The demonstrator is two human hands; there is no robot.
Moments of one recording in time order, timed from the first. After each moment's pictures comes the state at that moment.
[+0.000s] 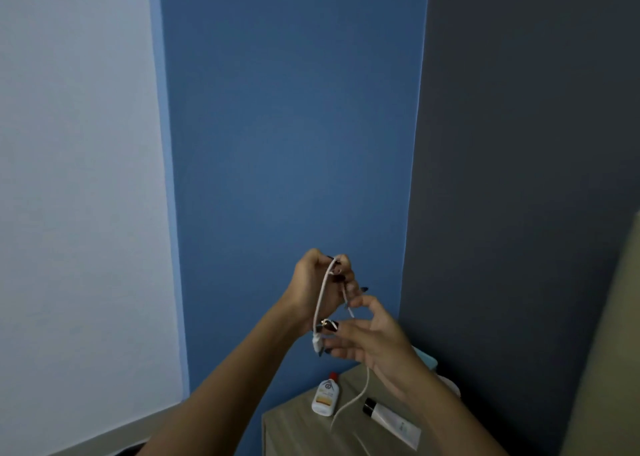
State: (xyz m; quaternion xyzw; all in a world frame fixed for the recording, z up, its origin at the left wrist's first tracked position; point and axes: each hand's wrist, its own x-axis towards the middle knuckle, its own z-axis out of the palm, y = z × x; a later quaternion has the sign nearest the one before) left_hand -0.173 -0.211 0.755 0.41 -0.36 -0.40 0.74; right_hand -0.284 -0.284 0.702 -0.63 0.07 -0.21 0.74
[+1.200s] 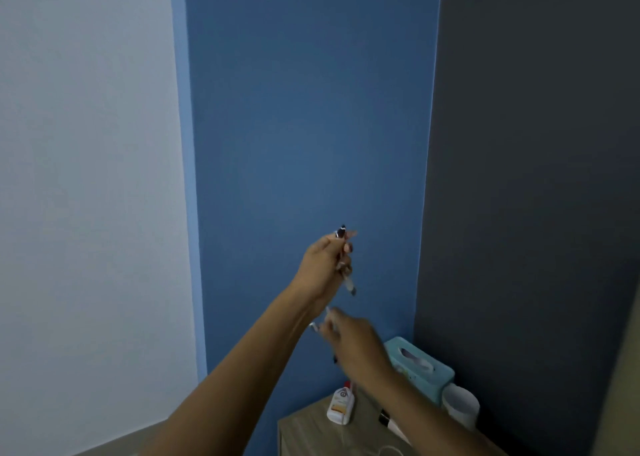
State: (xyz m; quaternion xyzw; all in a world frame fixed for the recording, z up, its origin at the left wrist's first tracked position) left_hand -0.161 -0.211 0.786 0.45 -0.32 -0.24 0.80; right_hand -0.216 -0.281 0.675 -0.93 0.11 -0.27 0.23
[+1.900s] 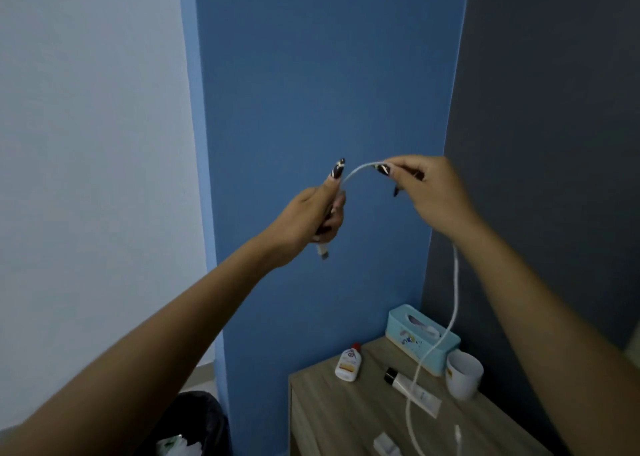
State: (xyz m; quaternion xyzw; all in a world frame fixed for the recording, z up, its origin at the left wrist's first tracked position) left_hand -0.171 -0.147 0.815 0.60 -0.50 -0.14 0.61; right_hand -0.260 -0.324 0.839 -0.85 0.01 -0.46 0.27
